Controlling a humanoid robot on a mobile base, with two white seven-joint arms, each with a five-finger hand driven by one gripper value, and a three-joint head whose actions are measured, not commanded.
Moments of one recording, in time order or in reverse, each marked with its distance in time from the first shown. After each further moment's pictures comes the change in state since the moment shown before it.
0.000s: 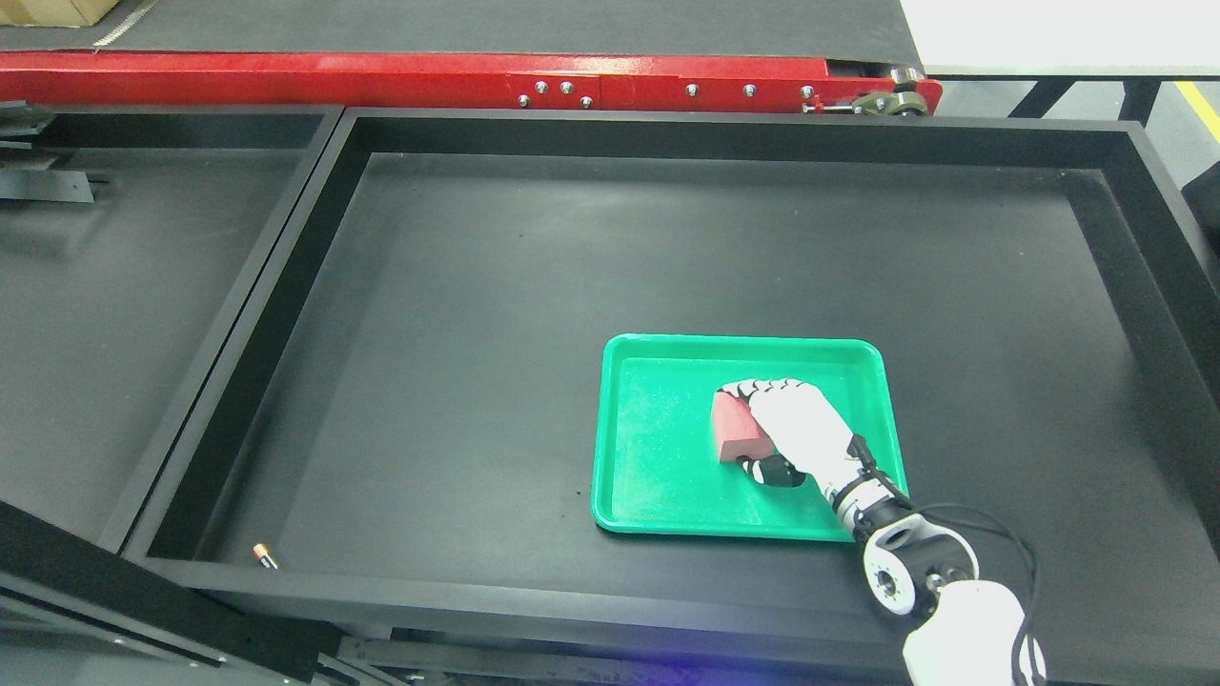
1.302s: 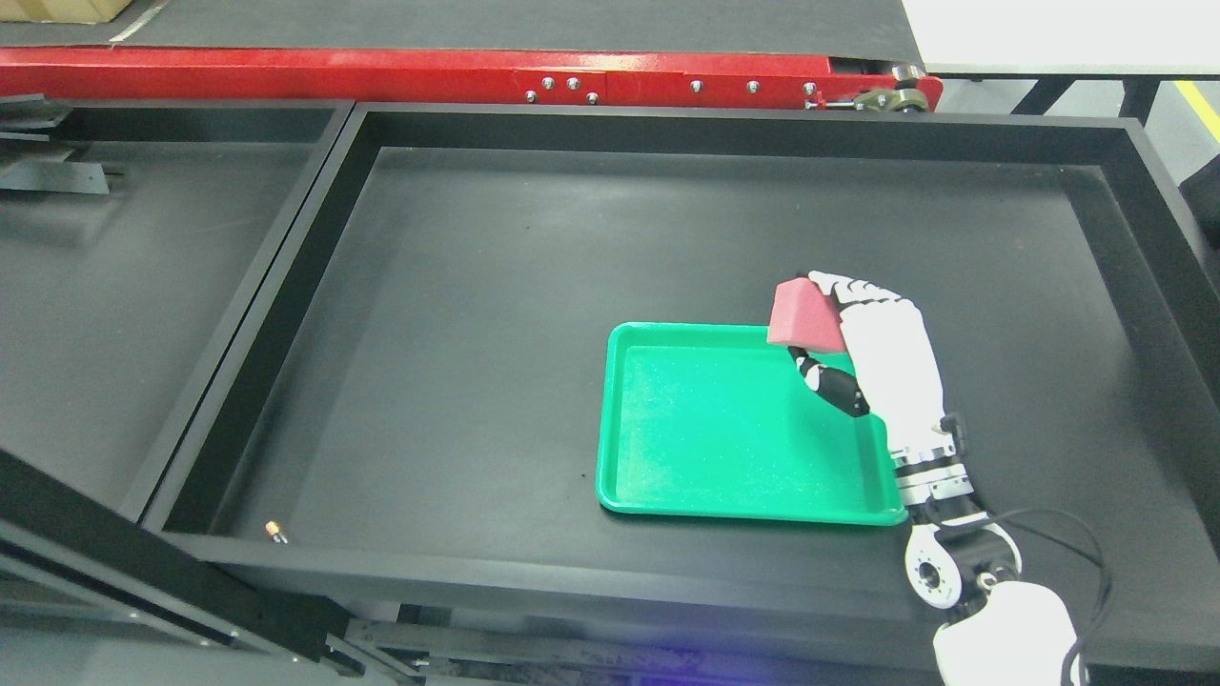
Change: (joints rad) left arm 0.000 0.000 0.000 0.000 0.000 0.000 0.000; right arm 0.018 0.000 -0.109 -0.091 -0.112 -0.054 -0.514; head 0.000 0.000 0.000
